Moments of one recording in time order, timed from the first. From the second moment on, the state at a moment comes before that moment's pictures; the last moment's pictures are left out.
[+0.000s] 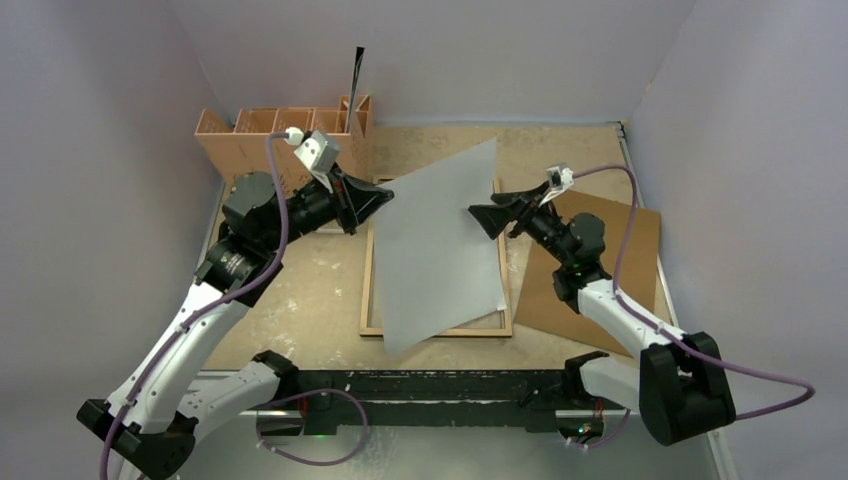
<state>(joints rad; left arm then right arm) -0.51 0.94 1.11 -0.17 0.44 -0.27 0.26 1.16 0.50 0.80 -0.54 0.63</state>
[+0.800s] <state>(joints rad) -0.51 0.92 1.20 -0.14 0.59 -0.28 0.25 1.19 0.52 0.83 -0.69 0.57</state>
